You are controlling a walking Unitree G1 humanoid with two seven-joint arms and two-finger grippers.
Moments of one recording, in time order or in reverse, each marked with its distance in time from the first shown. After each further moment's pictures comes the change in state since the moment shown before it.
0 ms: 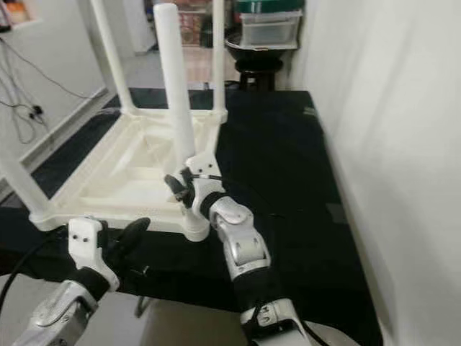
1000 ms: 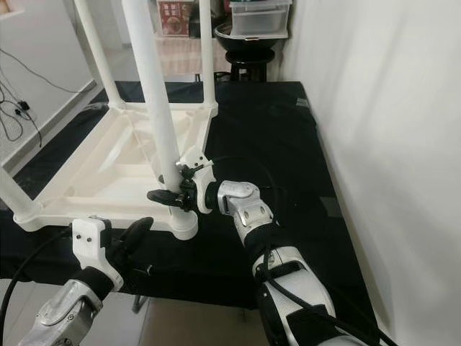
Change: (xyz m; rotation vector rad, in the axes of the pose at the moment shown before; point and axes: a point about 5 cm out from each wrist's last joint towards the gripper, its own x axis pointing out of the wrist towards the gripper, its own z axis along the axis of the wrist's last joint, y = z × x) left arm 0.000 0.000 -0.001 -0.002 0.003 -0.001; right arm 0.016 -0.010 0.012 -0.028 -0.024 0.438
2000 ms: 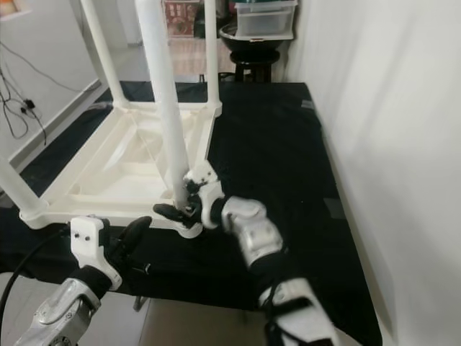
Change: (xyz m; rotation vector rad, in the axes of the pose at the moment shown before) left arm 0.002 0.003 0.002 0.004 -0.008 0.003; right arm -0.012 0.007 0.002 -0.019 -0.003 0.083
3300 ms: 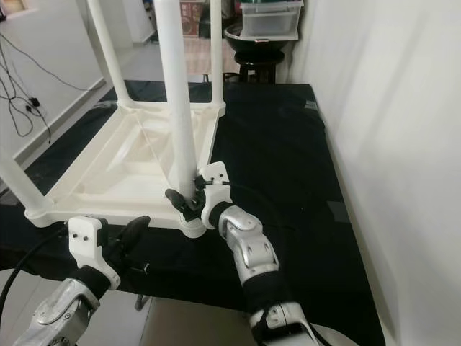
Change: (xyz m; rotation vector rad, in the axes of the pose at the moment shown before) left arm -0.001 0.001 0.001 -0.001 -0.002 0.005; right arm -0.008 0.013 -0.024 0.200 -0.072 -0.462
